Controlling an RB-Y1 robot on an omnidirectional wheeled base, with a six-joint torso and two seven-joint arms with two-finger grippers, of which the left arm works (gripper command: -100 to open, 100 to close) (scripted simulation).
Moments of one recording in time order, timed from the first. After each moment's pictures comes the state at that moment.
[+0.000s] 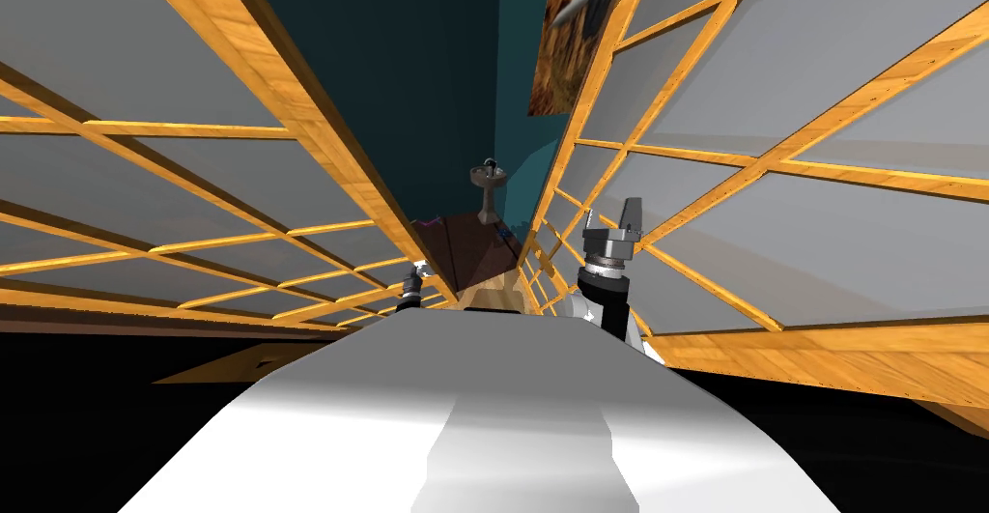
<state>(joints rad) 0.12 0.20 0.22 -0.78 0.18 -0.86 0.07</state>
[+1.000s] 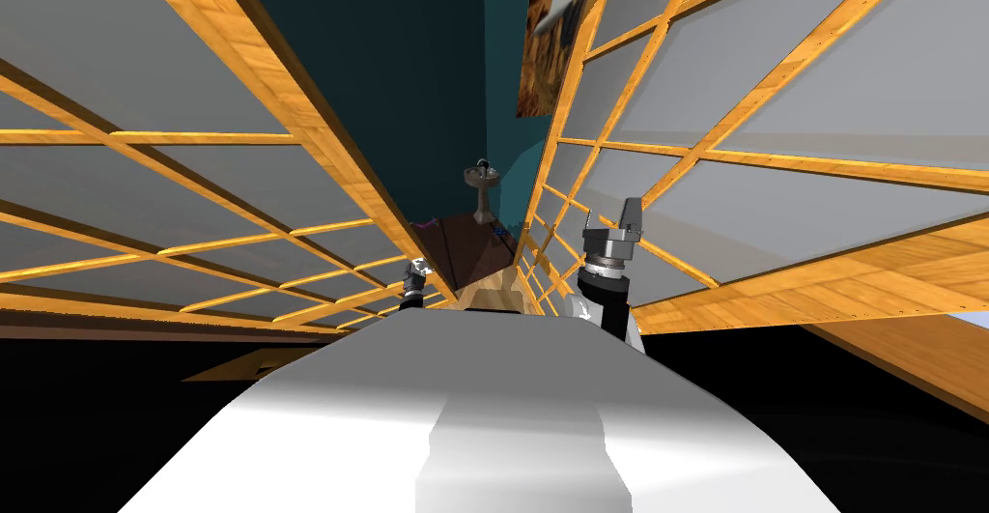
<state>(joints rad) 0.09 0.20 0.18 -0.76 0.27 -0.87 0.32</state>
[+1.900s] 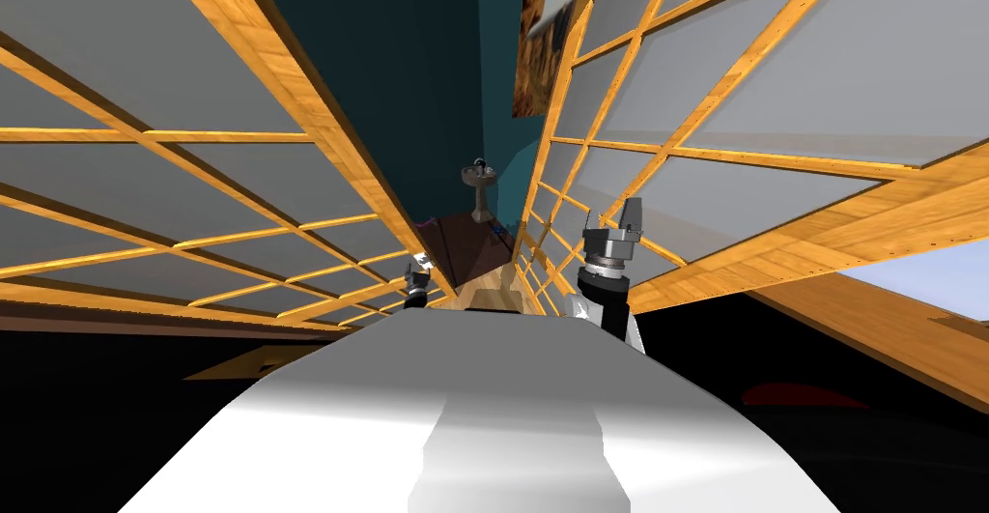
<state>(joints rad) 0.07 0.18 0.13 -0.76 0.37 -0.87 0.54</state>
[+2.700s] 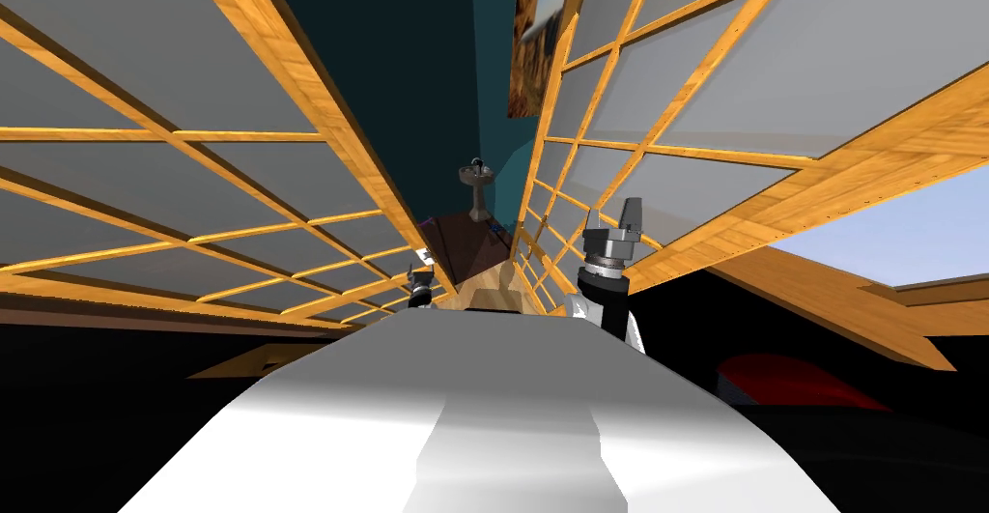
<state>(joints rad) 0.05 0.16 0.09 -0.77 0.48 -0.87 0.75</state>
